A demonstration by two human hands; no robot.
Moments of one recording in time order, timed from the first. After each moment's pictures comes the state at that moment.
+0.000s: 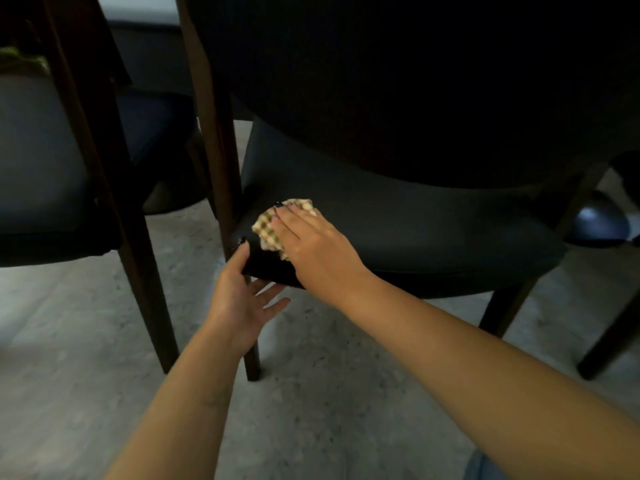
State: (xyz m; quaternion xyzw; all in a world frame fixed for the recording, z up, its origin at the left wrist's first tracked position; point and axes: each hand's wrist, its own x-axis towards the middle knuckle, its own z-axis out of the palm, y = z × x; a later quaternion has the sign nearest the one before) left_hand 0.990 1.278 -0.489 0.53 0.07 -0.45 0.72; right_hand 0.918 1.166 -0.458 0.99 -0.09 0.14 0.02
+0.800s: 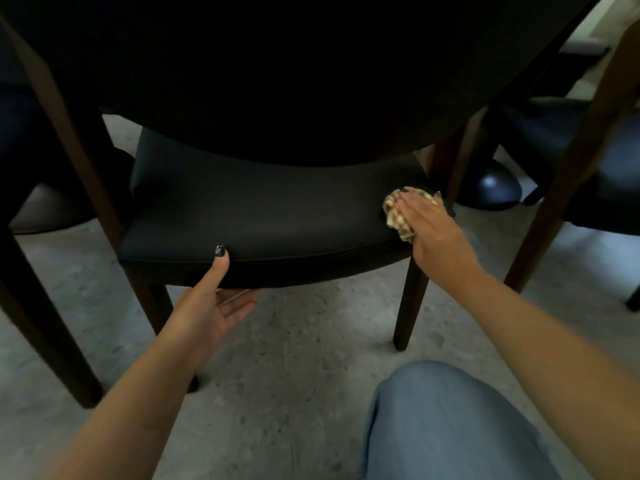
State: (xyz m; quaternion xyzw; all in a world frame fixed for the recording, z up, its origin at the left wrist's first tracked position) left_hand 0.945 1.247 -0.507 0.54 -0.04 -0.48 0.69; right_hand 0.692 1.023 -0.478 0.92 -0.28 0.25 0.06
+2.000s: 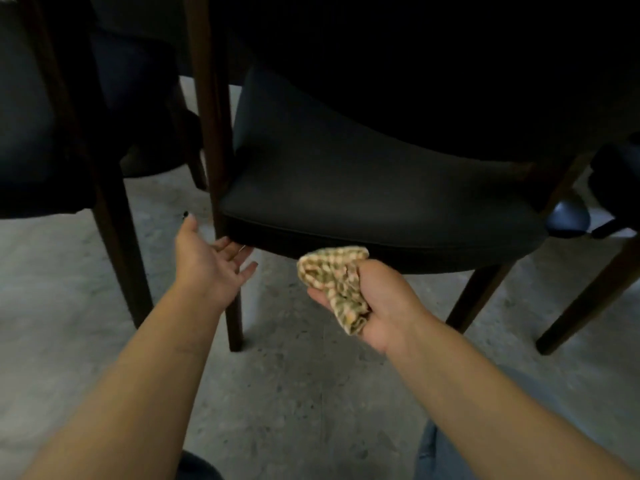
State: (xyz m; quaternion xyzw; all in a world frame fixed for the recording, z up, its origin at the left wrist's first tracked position) left_hand 1.019 1.291 -0.498 0.45 0.16 -0.44 0.76; right_hand 0.850 1.210 -0.453 0.31 -0.47 0.16 -0.81
